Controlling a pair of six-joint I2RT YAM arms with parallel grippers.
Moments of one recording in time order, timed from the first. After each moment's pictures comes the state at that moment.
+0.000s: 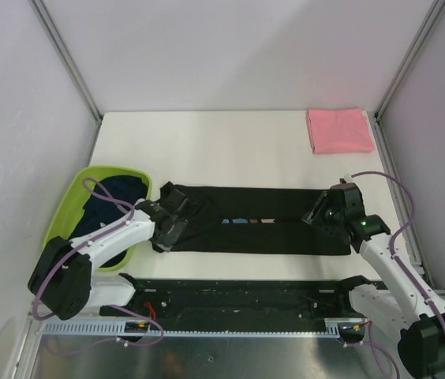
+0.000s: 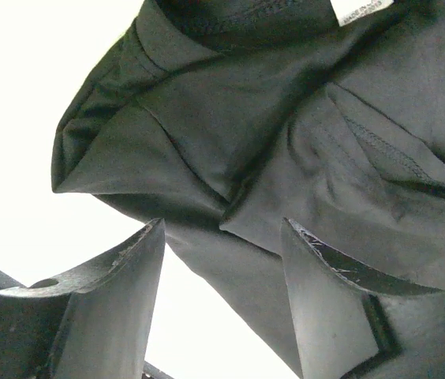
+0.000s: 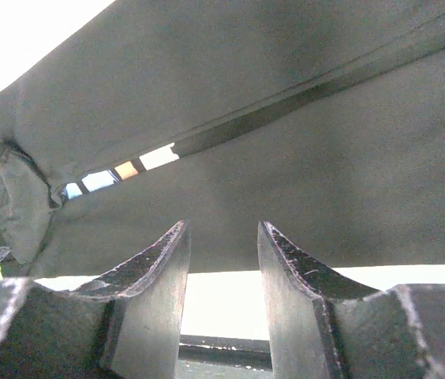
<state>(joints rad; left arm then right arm) -0.60 1.26 0.71 -0.83 -0.36 -1.63 0.27 0.89 0.64 -0.59 -0.02 0.79</state>
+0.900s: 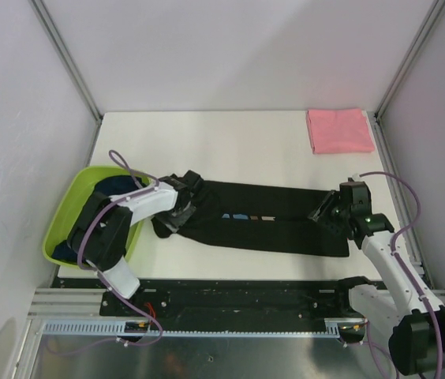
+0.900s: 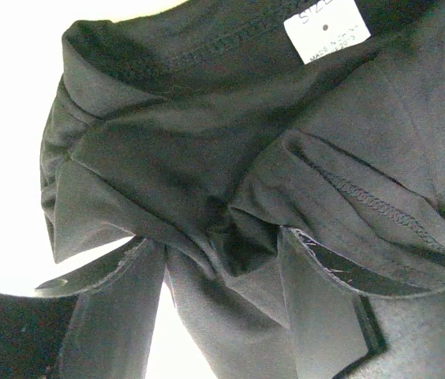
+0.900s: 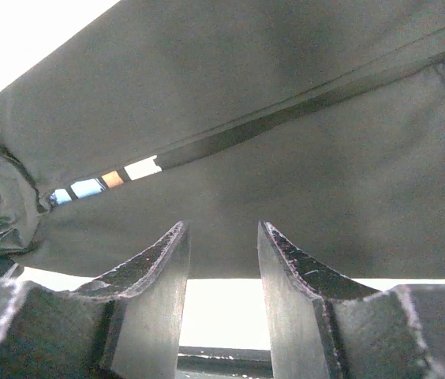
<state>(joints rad) -0.54 1.66 0.96 -0.80 -0.42 -1.48 0.15 0.90 0.64 -0.59 -0.07 0.74</state>
